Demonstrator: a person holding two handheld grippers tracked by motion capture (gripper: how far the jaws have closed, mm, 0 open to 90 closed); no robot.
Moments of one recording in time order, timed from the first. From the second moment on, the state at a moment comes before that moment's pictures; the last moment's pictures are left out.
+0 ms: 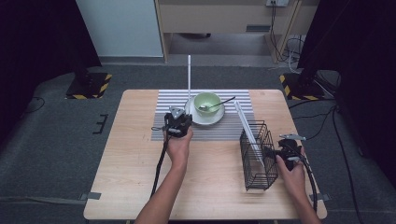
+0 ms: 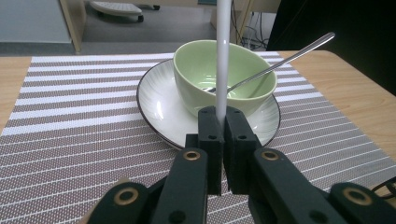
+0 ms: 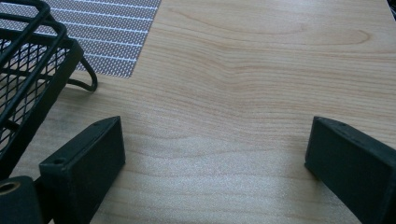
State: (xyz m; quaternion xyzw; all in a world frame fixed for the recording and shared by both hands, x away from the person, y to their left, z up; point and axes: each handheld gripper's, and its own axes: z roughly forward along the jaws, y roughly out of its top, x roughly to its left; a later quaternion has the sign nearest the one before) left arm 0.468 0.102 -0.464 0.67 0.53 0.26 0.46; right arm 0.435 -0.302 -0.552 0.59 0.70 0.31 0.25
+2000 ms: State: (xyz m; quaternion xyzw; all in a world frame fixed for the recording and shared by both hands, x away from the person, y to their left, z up) left arm 0.489 0.098 -0.512 0.68 0.60 0.21 0.37; right arm 0.434 -0.301 -0.552 0.59 0.71 0.31 0.25
